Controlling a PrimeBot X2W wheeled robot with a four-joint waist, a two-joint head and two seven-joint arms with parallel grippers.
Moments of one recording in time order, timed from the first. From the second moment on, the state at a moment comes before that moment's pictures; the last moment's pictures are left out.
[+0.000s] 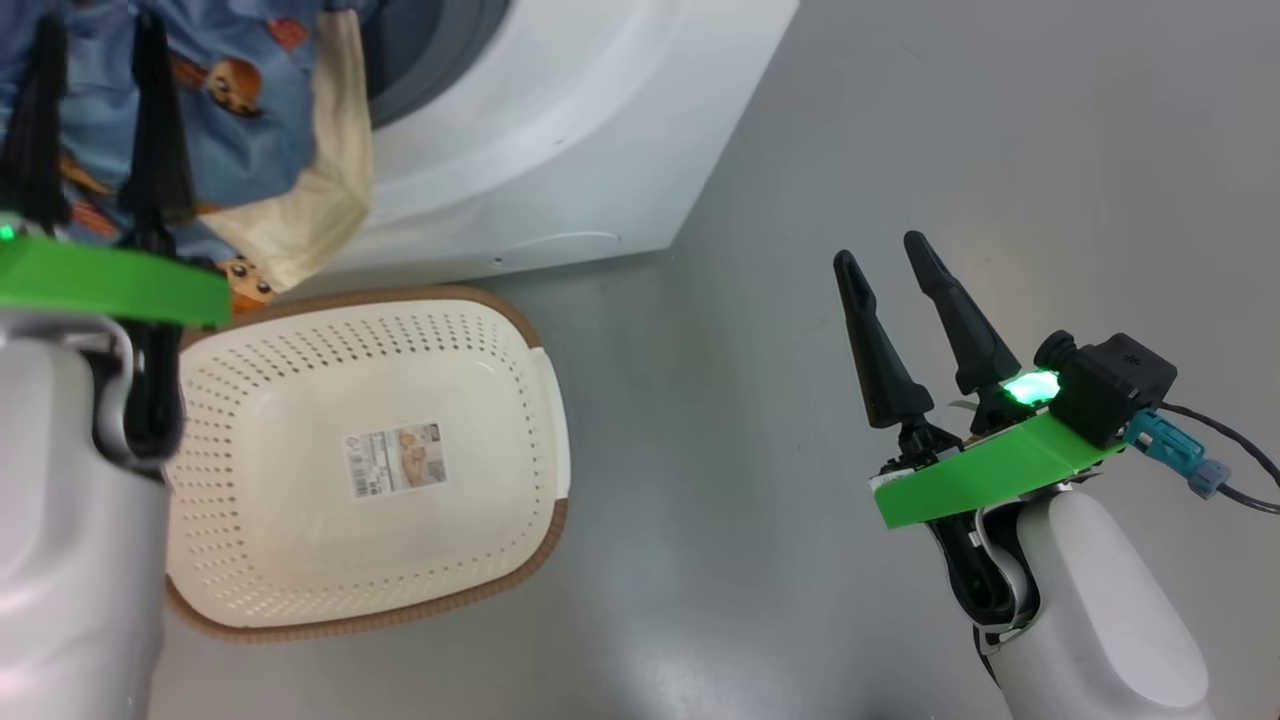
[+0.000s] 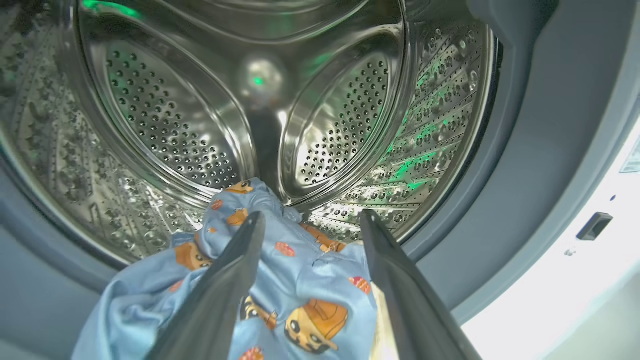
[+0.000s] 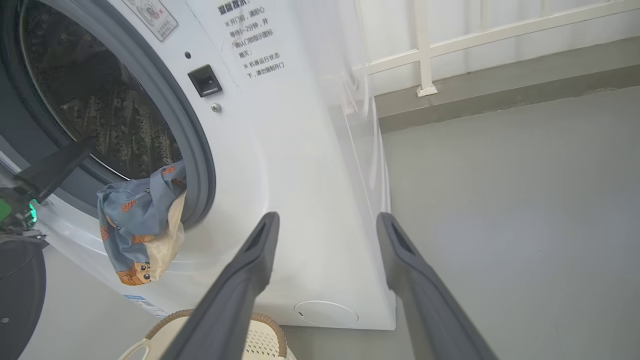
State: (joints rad) left arm -0.80 0.24 -0.16 0.46 -0.50 -0.13 -0.26; right arm -0.43 -0.09 0.21 0.18 0.46 0.12 -0.26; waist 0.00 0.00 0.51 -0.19
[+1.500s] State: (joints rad) left arm -0.21 0.12 0.00 0.17 -0.42 -0.13 -0.26; right arm -0.37 -0.15 0.15 0.17 0.47 0.12 -0.26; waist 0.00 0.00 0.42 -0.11
